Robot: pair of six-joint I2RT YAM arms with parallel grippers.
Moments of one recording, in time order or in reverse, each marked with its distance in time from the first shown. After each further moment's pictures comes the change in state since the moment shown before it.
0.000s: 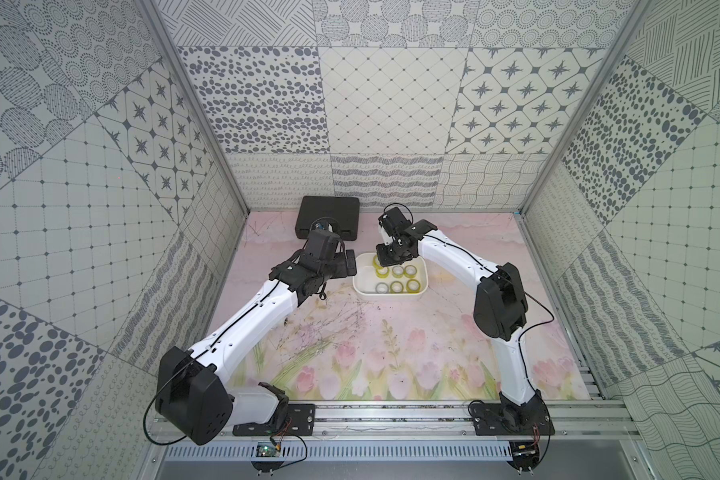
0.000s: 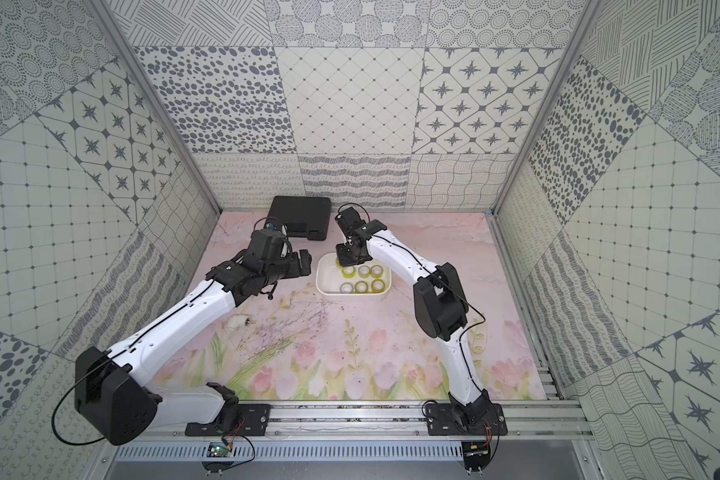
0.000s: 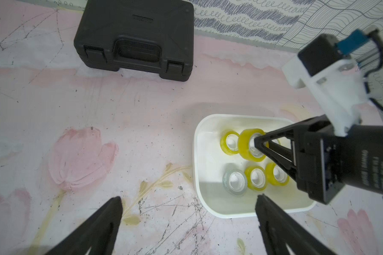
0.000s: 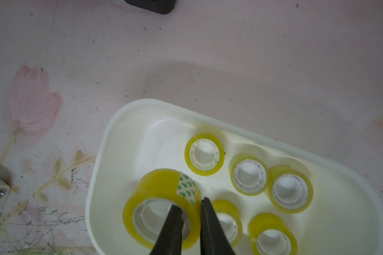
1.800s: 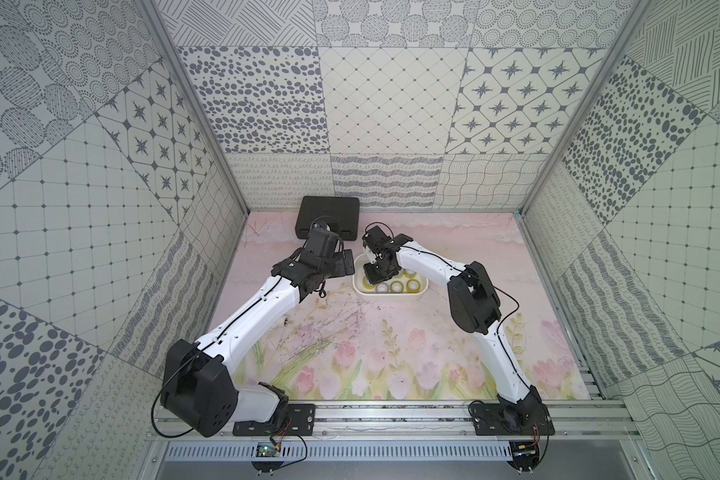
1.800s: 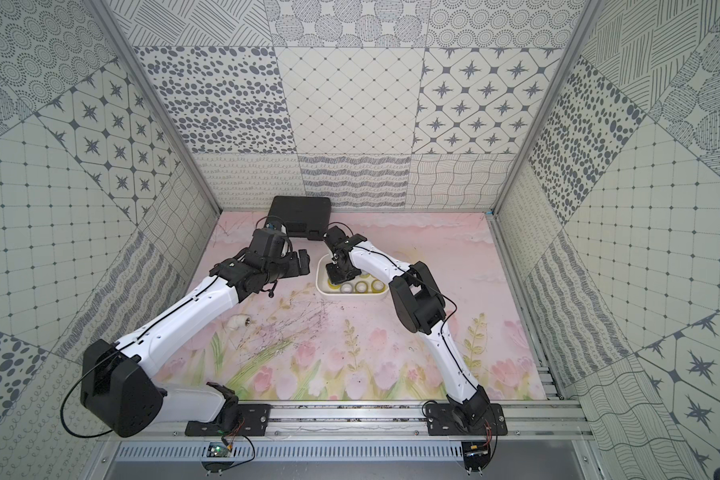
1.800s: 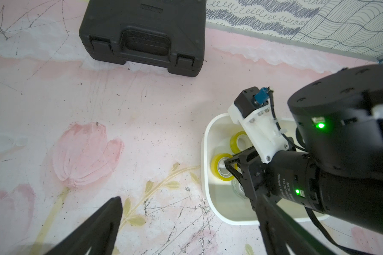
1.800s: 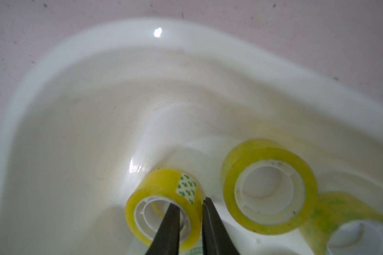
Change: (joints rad) left arm 0.028 0.043 0.005 0.000 0.006 -0.003; right arm 0.059 0.169 0.024 0.002 -0.020 -0.063
